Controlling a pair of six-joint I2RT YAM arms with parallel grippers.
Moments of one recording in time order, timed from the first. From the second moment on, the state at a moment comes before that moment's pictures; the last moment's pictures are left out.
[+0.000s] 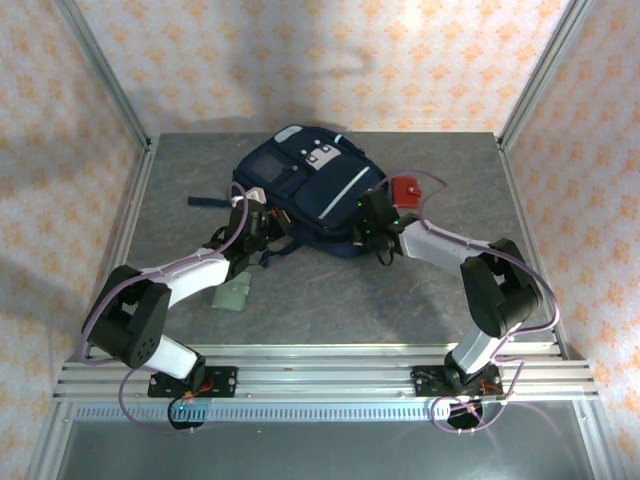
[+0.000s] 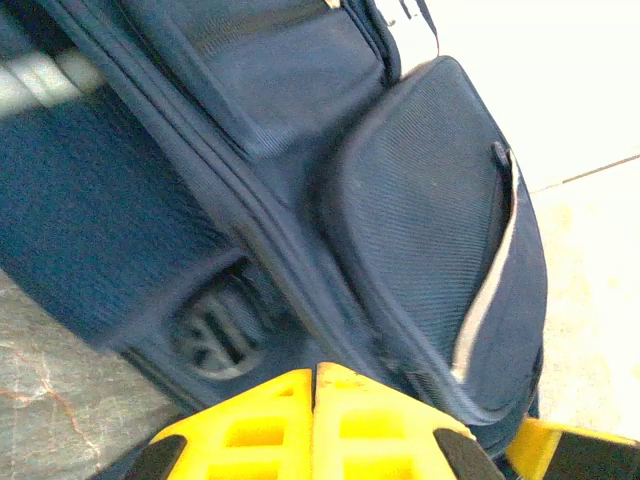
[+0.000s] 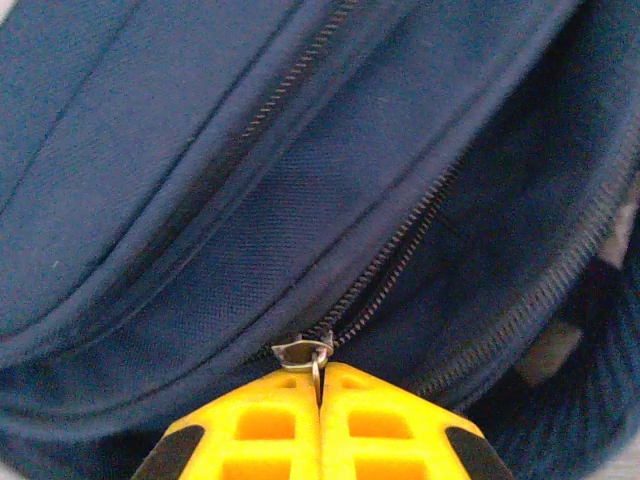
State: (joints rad) left arm -0.40 1.48 0.72 0.24 0.03 -0.84; right arm 0.53 1.66 1.03 -0.32 0.10 0.55
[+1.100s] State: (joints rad) left arm -0.59 1.42 0.59 0.17 -0.20 -1.04; right arm 0.81 1.68 0.99 -0.16 -0.07 0.67
